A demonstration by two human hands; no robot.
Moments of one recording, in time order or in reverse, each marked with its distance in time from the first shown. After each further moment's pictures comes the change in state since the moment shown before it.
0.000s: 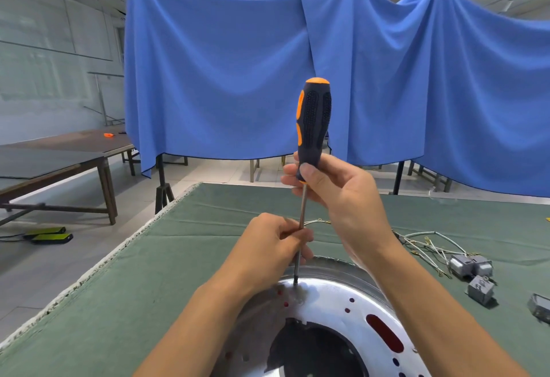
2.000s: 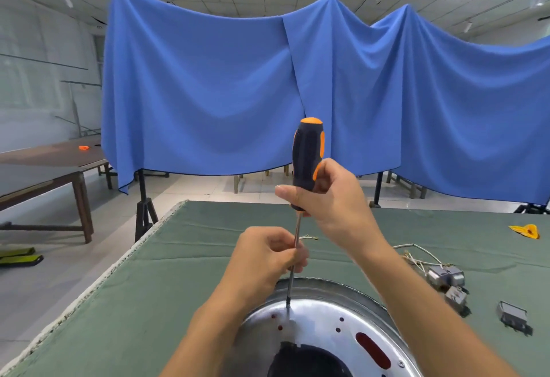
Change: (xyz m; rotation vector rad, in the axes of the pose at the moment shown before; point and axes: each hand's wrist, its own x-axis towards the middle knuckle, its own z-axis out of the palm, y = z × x) left_hand 0.008 0.014 -0.005 -0.316 0.025 0.039; right_hand 0.020 -0.034 0.005 -0.378 0.062 0.031
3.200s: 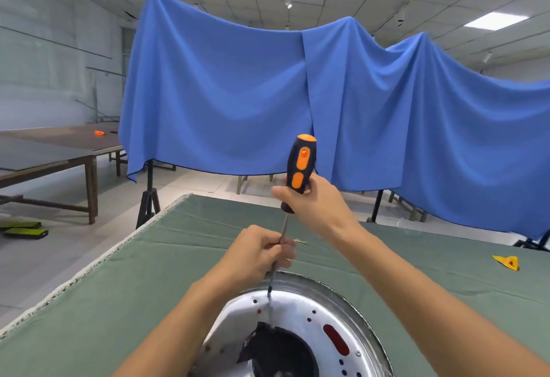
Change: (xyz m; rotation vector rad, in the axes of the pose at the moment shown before) left_hand -0.007 0.003 0.004 0.066 -0.024 -0.139; right_hand 0.003 -0.017 -0.007 -0.510 -0.173 0.106
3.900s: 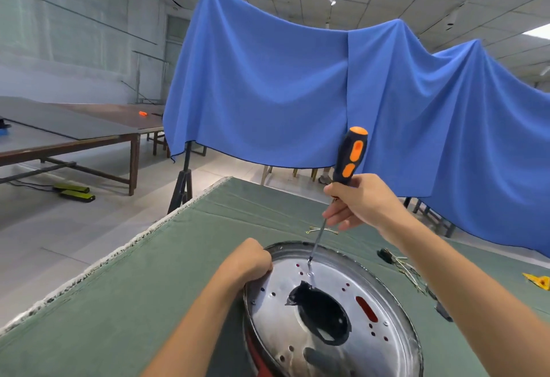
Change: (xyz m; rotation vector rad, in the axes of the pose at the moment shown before) left_hand -0.063 -0.032 -0.042 0.366 0.121 -0.520; right_hand -0.029 -0.023 -0.003 0.197 -0.184 0.180
